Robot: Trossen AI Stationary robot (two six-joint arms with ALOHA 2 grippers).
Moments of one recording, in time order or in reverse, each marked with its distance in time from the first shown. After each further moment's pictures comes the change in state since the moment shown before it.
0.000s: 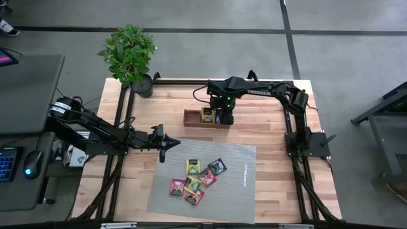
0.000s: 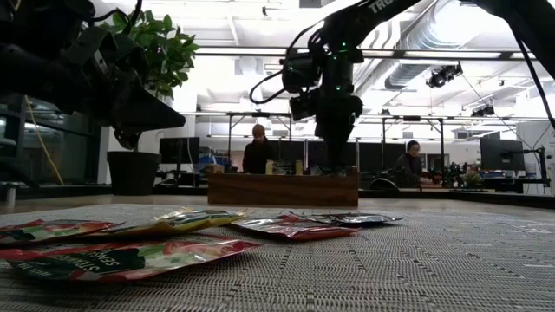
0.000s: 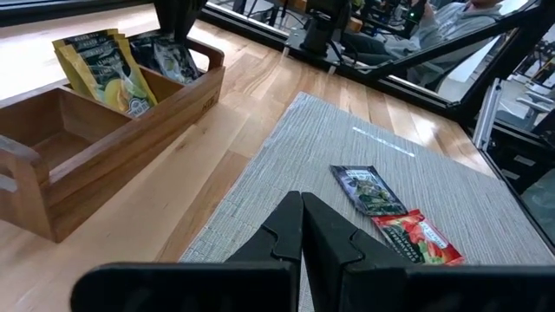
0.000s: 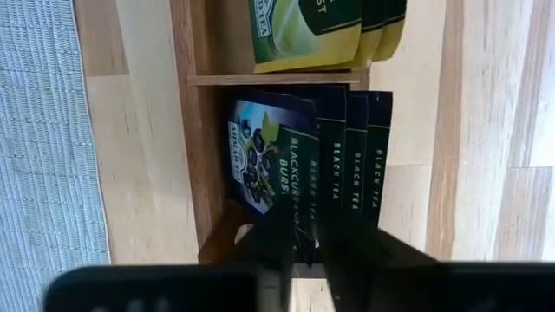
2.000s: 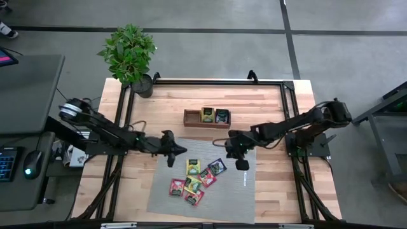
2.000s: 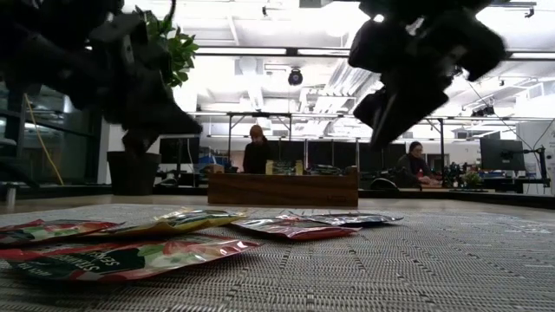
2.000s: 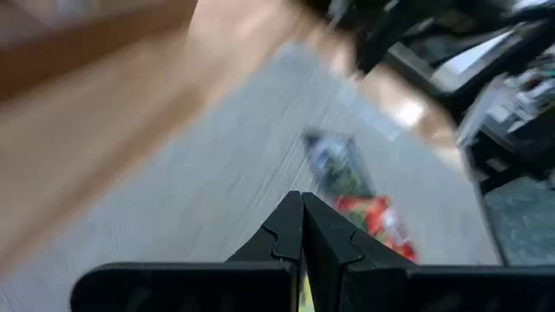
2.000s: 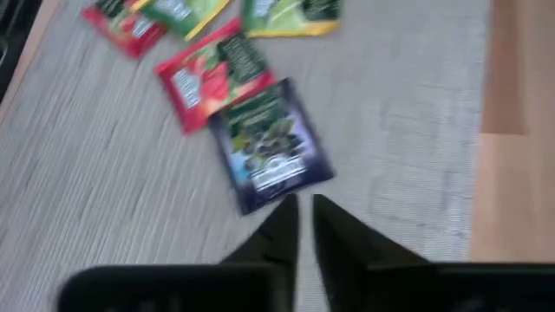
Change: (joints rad) left arm -0.027 0.175 0.183 -0.166 0.060 -0.290; right arm 0.541 -0.505 -0.808 0.870 -0.067 0.430
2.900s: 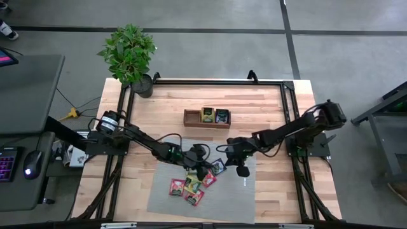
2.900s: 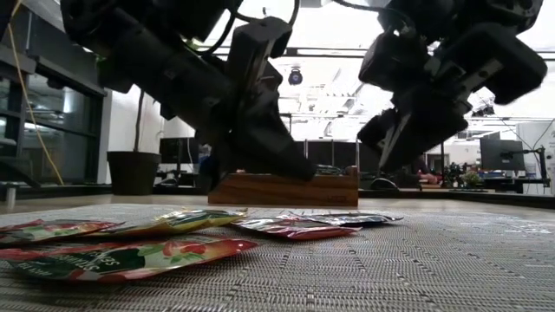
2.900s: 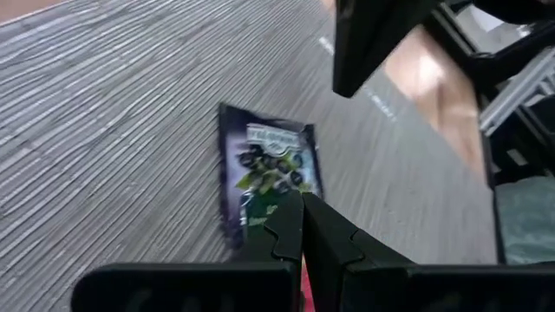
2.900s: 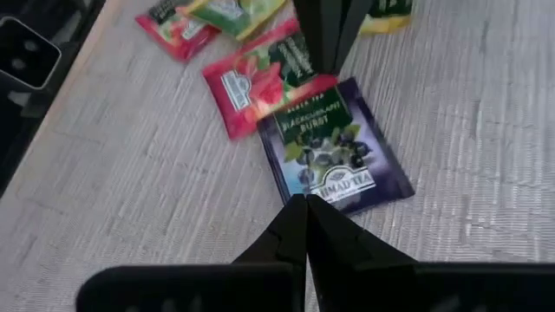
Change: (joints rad) left arm -0.019 0.501 0.585 -0.251 0.103 -0.159; right arm 0.056 0.079 -0.146 0.355 -0.067 0.066
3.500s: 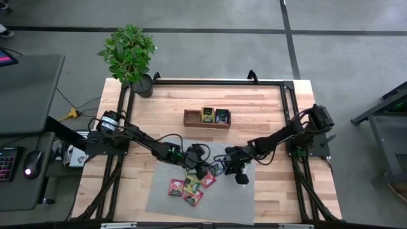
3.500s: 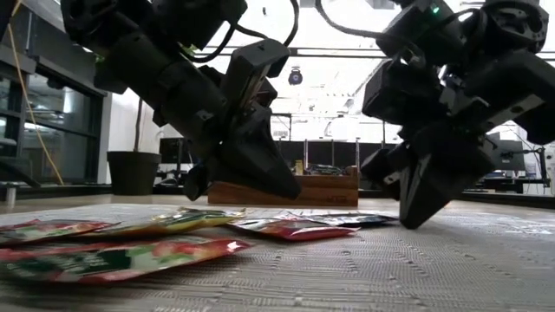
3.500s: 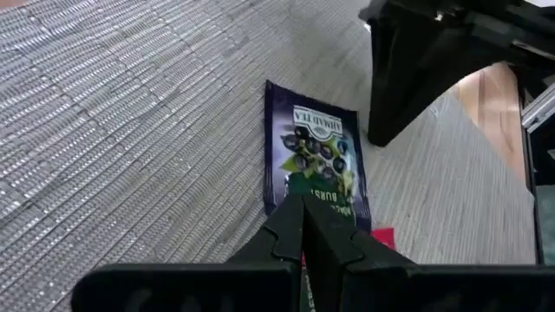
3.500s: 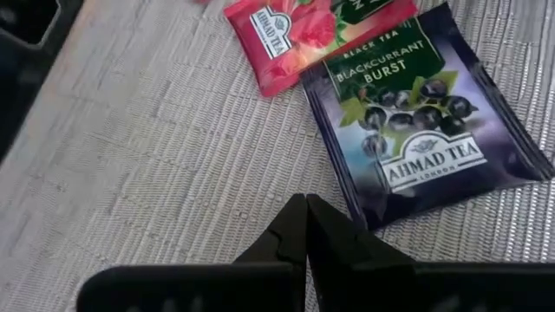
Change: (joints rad) left arm 0.000 0.000 0.000 -0.081 -0.017 -0.048; right arm 0.067 0.184 0.003 0.131 -0.033 0.063
